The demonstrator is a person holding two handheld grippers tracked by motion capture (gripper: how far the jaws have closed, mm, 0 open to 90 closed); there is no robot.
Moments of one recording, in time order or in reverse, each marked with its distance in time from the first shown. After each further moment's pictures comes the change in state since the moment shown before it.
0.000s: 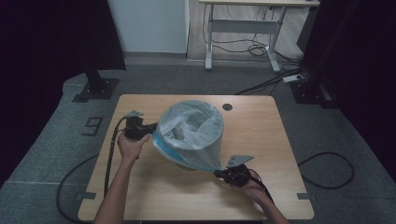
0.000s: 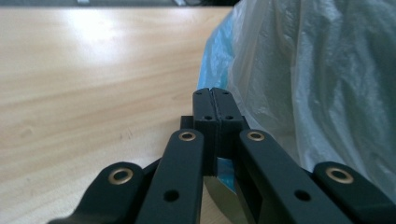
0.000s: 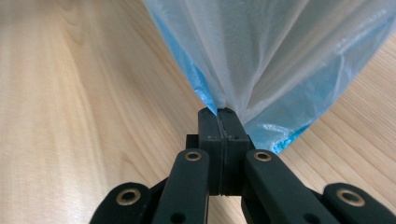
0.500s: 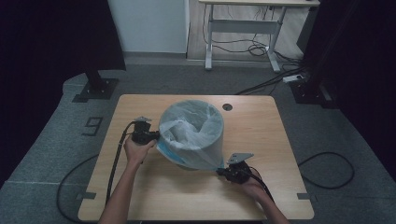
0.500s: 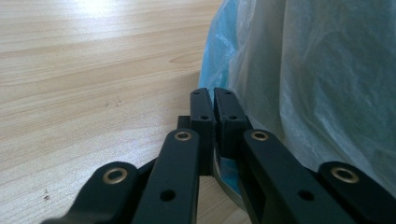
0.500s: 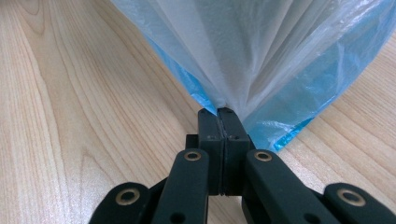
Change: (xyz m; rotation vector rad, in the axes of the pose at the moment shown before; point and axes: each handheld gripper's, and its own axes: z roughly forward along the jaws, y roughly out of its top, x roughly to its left) left arm 0.001 -0.016 0.025 0.101 0.002 -0.018; right arm -0.014 -0.007 0.007 0.043 -0.039 0.058
